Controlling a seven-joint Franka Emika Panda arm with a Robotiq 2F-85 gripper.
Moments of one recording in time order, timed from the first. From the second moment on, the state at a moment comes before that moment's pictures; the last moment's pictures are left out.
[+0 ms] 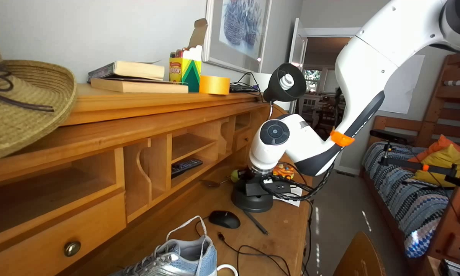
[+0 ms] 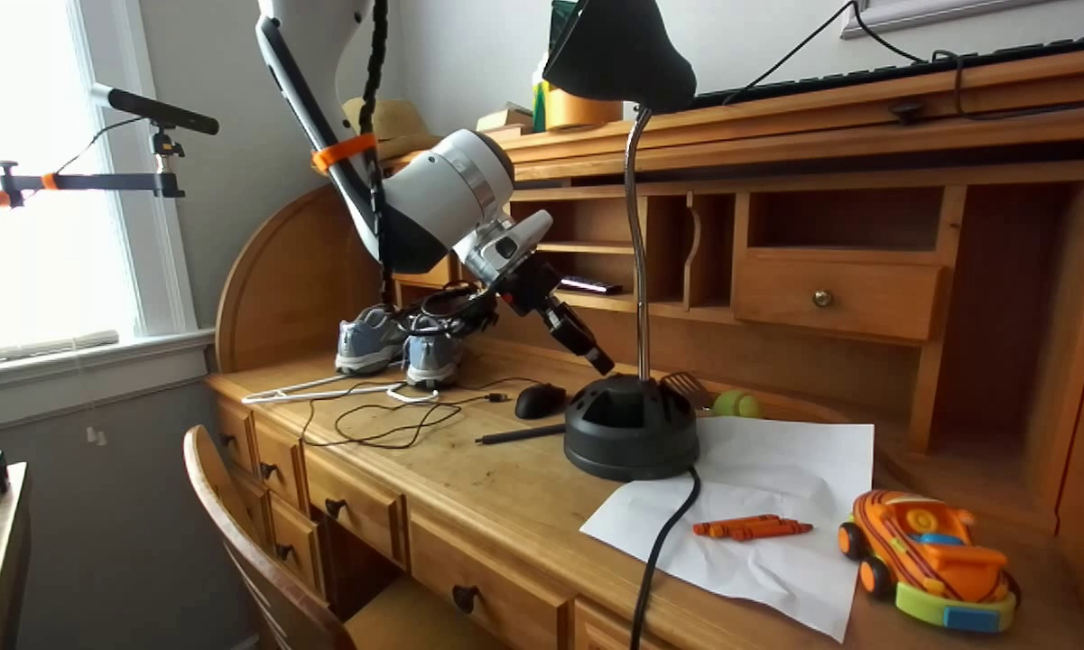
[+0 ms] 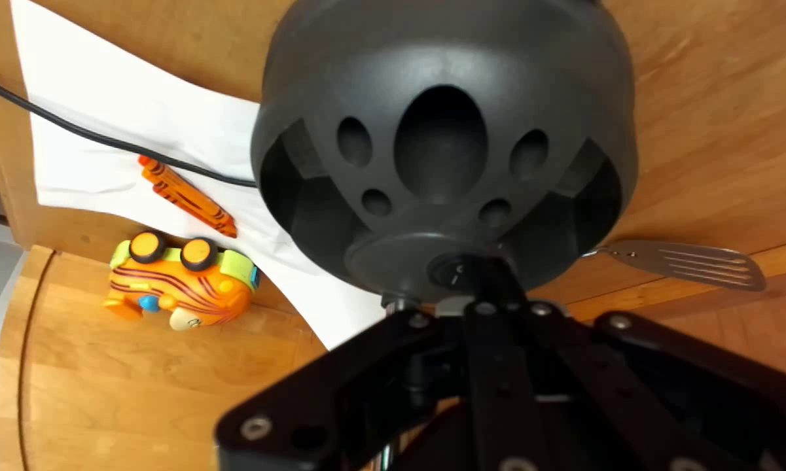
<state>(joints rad) -0.17 0.52 0.00 -1.99 -1.54 2.62 2.01</state>
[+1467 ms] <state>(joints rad) -0.41 0.04 0.22 -2.64 -0.69 2.76 0.70</state>
